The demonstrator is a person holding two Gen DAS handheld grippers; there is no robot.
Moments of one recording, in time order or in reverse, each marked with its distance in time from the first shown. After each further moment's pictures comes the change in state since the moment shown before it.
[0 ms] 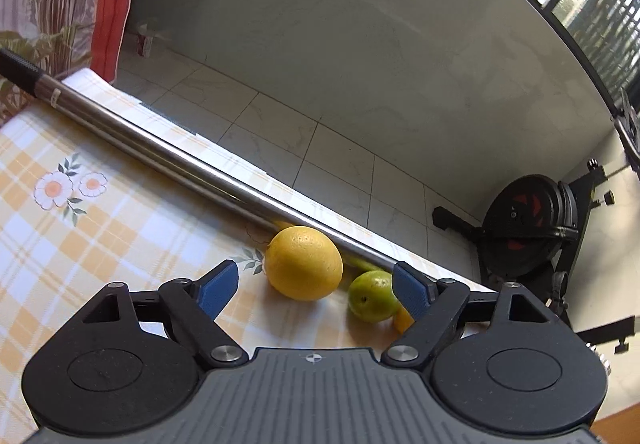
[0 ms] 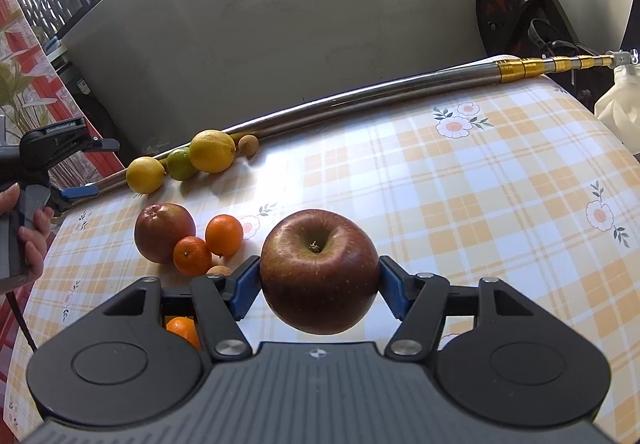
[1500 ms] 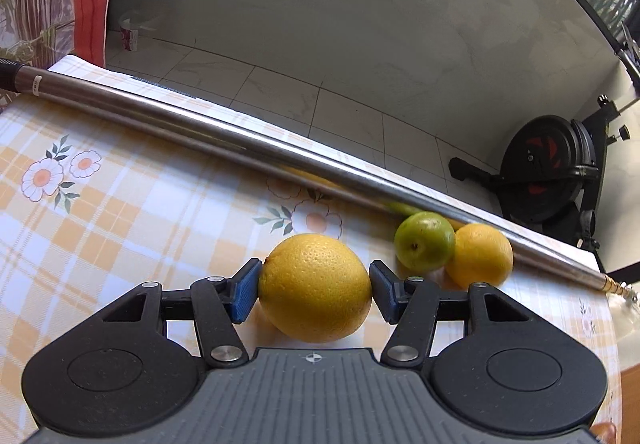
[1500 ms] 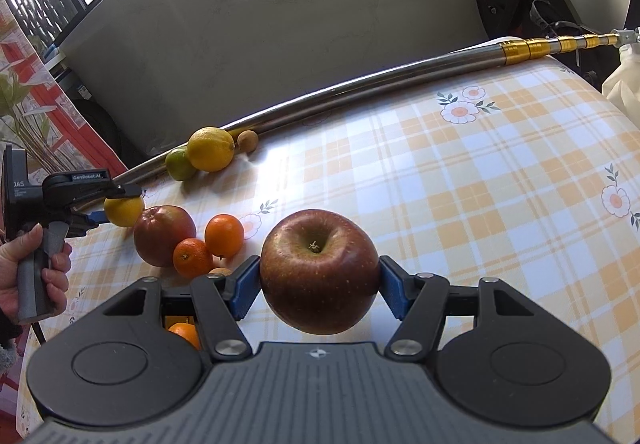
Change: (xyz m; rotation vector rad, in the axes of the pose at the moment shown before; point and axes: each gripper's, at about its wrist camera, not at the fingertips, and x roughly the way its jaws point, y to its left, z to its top) left arm 0.013 0.011 -0.022 0.166 0.093 0.034; right arm 0.010 -0.005 0.000 0.047 0.021 0.033
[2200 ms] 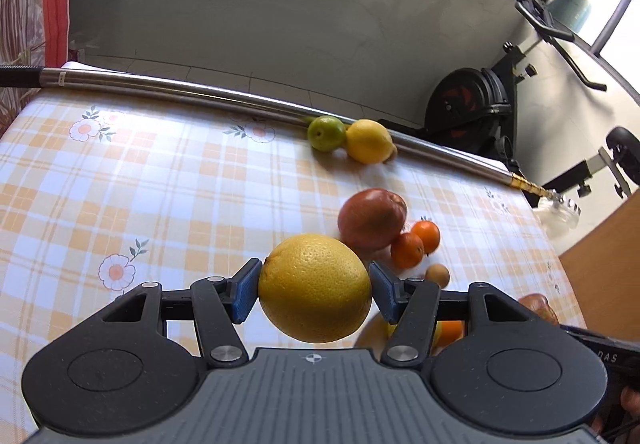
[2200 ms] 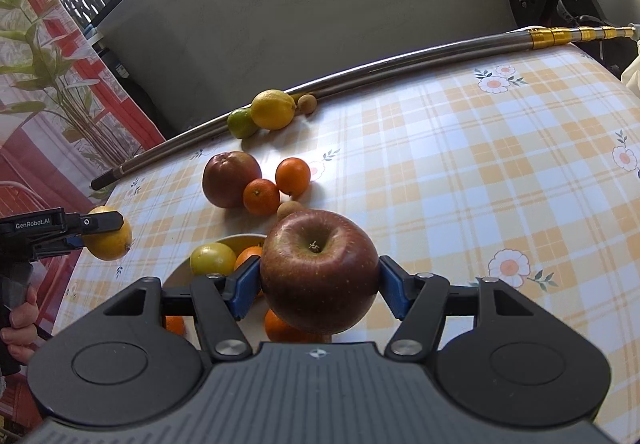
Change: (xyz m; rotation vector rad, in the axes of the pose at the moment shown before) left arm -0.137 0.005 -0.094 0.189 0.017 -0.173; right arm -0.042 0.034 -0.043 -0.051 0.040 0.087
